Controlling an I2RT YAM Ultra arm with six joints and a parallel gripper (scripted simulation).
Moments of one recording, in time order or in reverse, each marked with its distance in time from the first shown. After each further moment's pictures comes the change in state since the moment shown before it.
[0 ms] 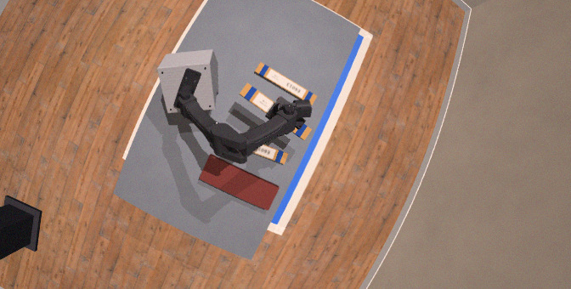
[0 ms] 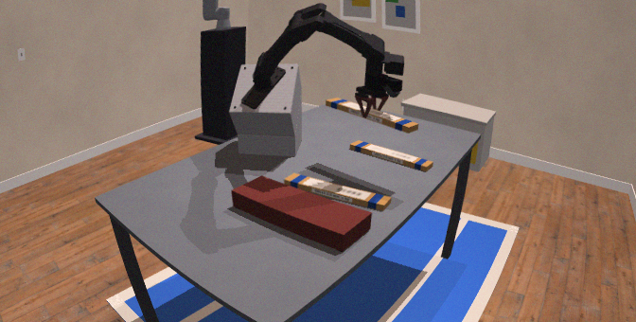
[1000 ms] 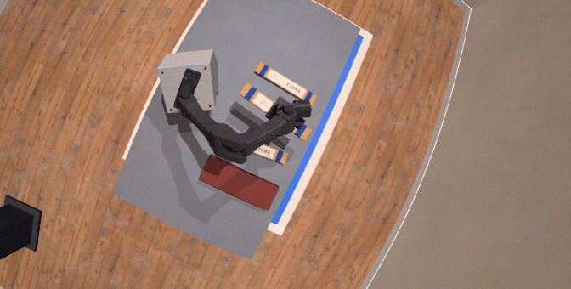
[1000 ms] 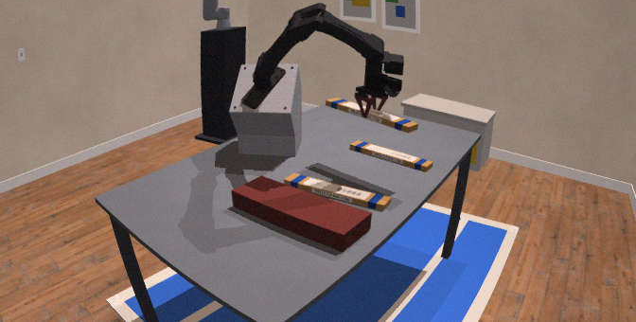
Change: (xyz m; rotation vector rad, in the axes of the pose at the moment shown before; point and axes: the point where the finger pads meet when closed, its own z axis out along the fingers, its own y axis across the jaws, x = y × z) arm 0.000 -0.001 -0.001 -0.002 -0.004 0.007
